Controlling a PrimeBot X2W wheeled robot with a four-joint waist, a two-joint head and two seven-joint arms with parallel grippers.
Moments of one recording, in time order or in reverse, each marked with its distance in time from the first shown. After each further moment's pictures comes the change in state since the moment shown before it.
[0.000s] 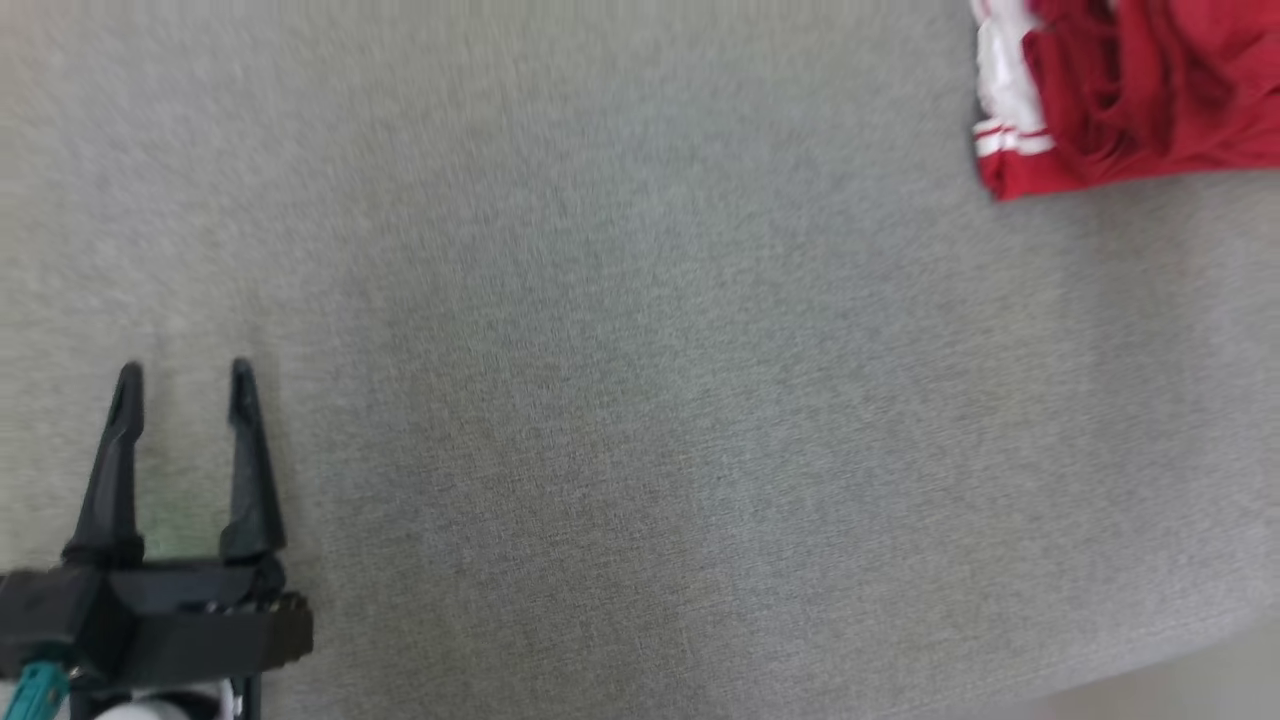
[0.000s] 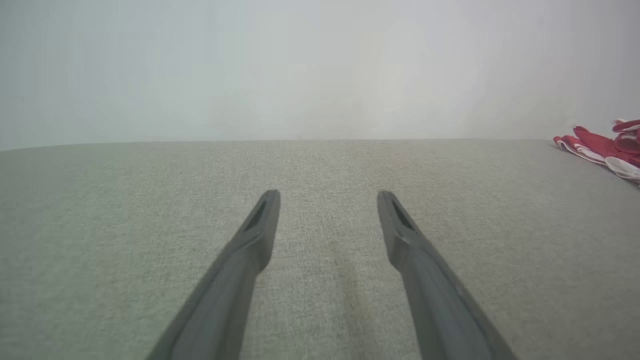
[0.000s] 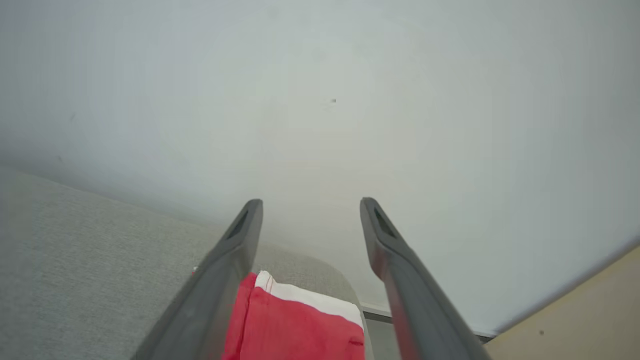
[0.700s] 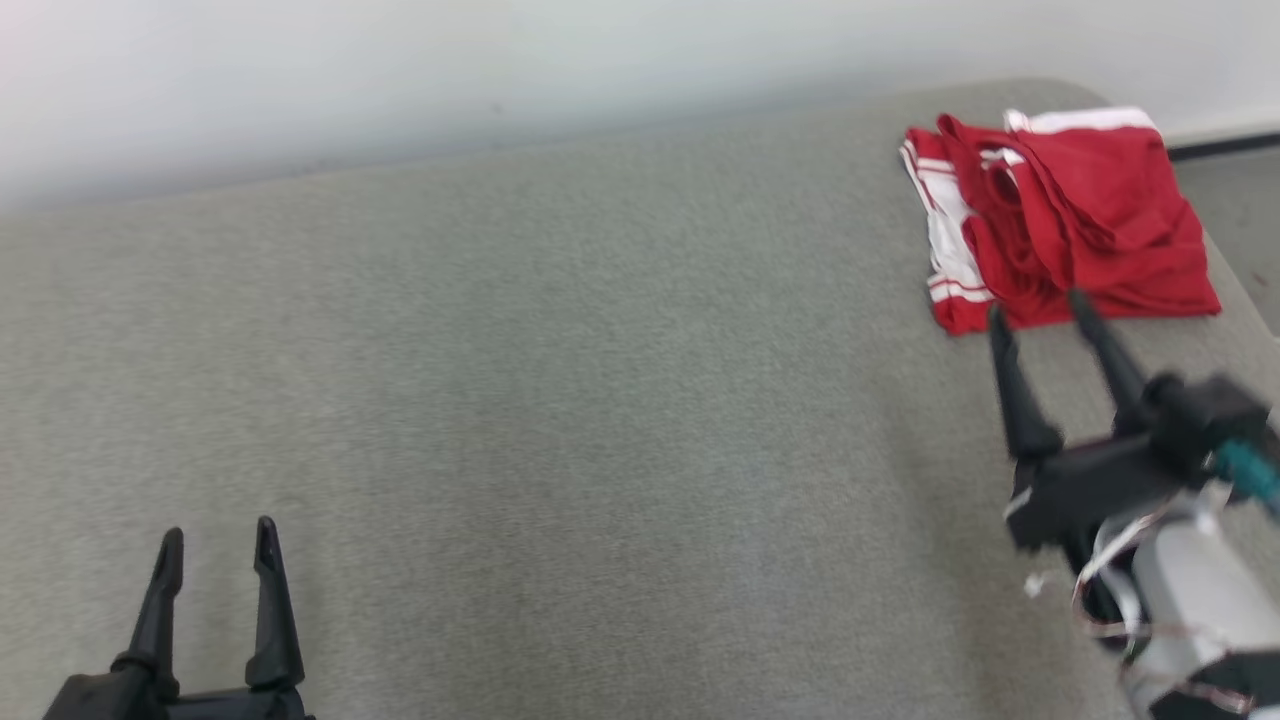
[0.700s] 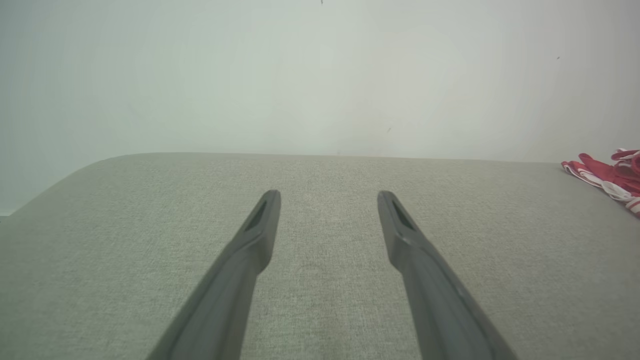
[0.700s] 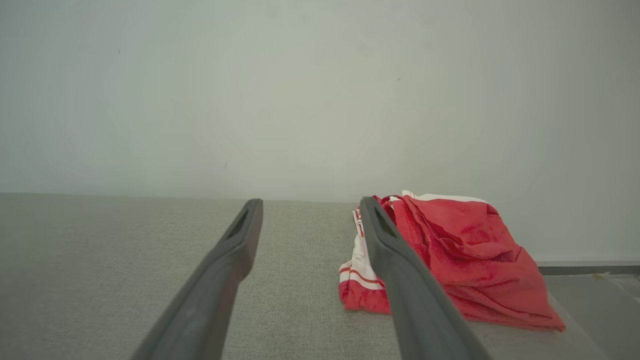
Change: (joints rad) left arm 0.174 -0.042 0.044 0.114 -0.026 0.002 0.000; right arm 0.790 0.322 -0.420 -0.415 -0.144 0.000 0.000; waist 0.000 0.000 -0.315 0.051
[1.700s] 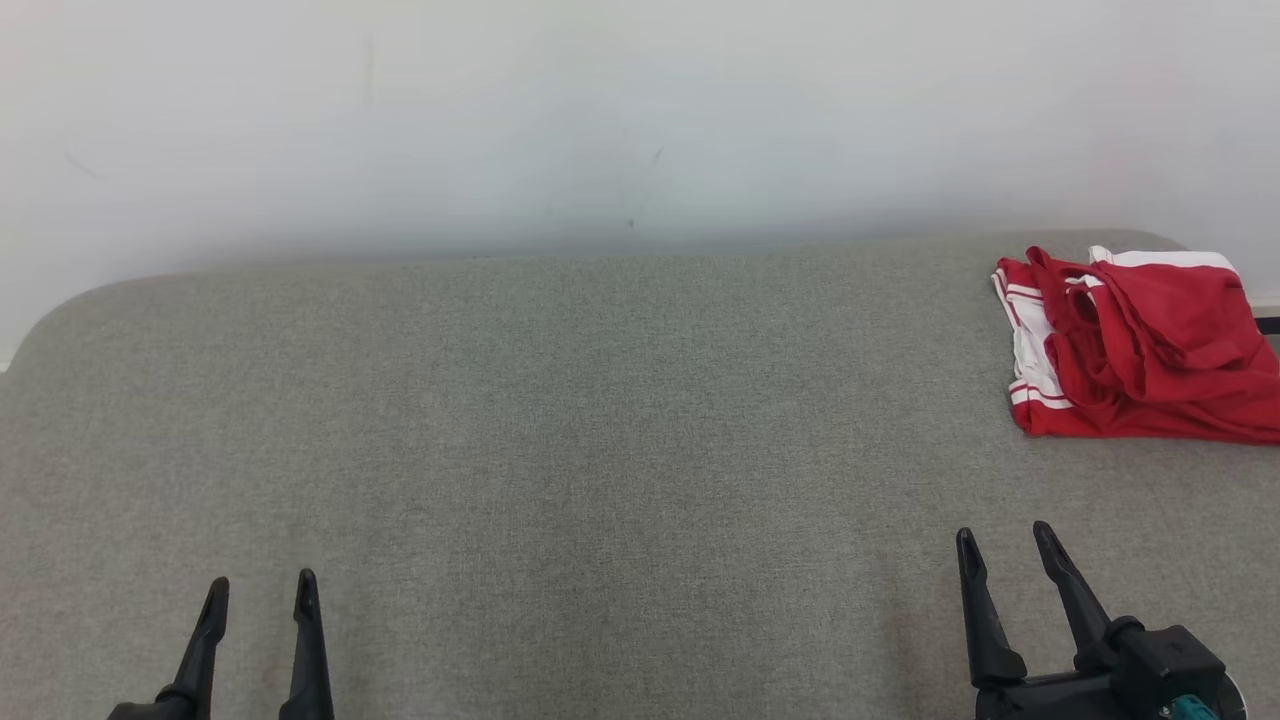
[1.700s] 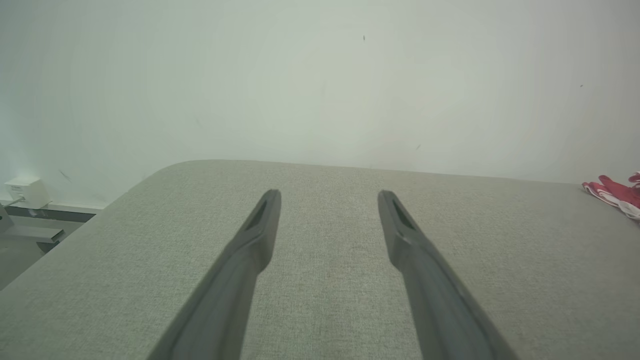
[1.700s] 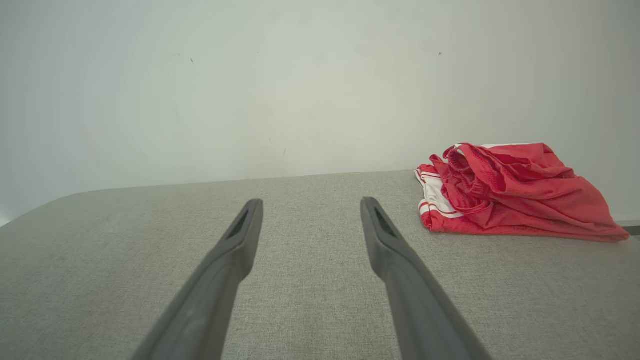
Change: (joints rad) left arm 0.043 -0.006 -0.022 0.078 0.004 -0.036 0.000; right arm 0.485 0.232 -0.172 -0.259 -0.161 0.000 0.002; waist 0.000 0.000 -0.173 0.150
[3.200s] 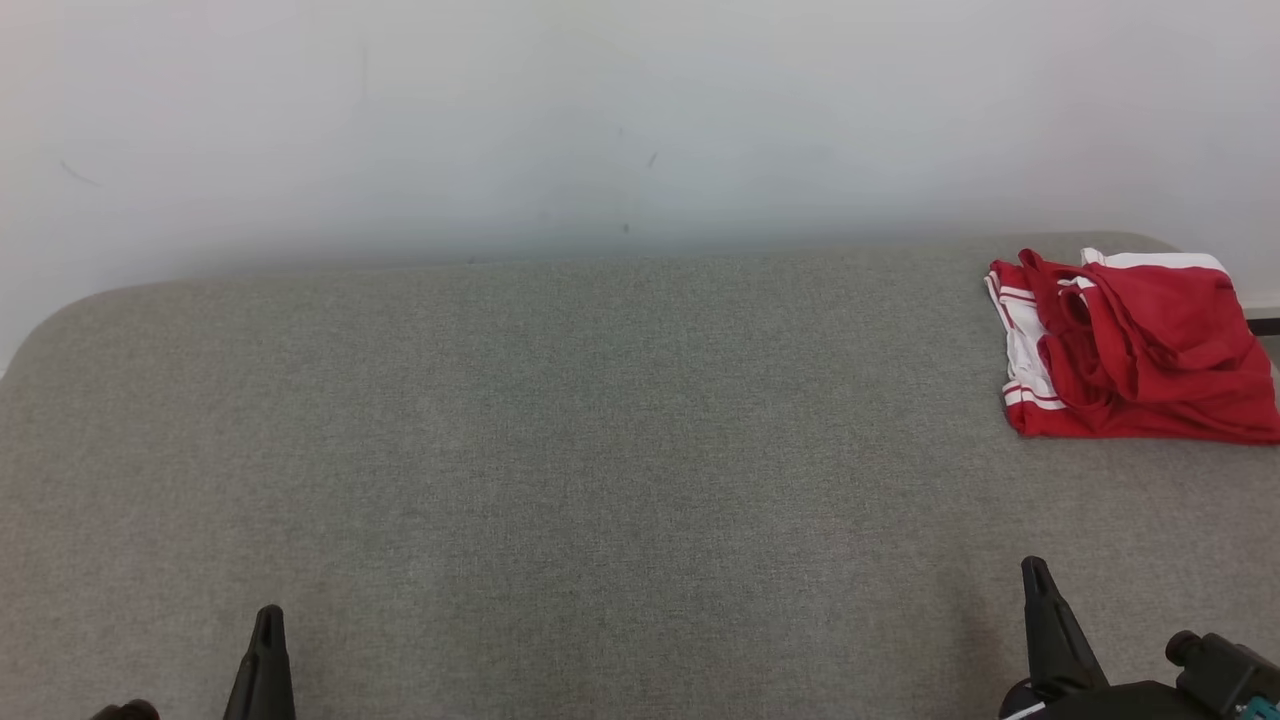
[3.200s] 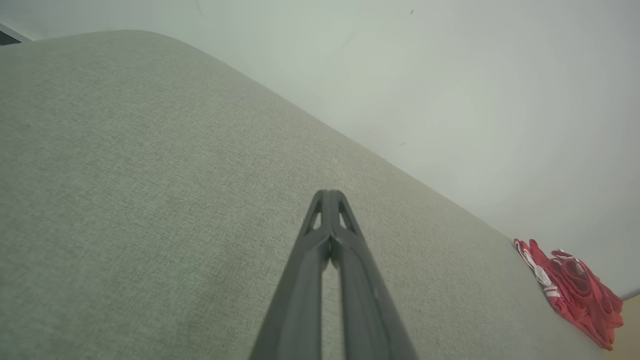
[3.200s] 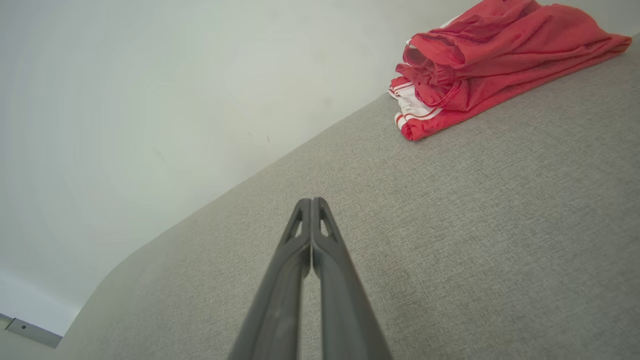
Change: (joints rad) left arm -0.017 -0.010 -0.002 0.088 -0.457 -0.015 0.122; right arm 0.016 0.022 -0.044 0.041 0.437 0.000 0.124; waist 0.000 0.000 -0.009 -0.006
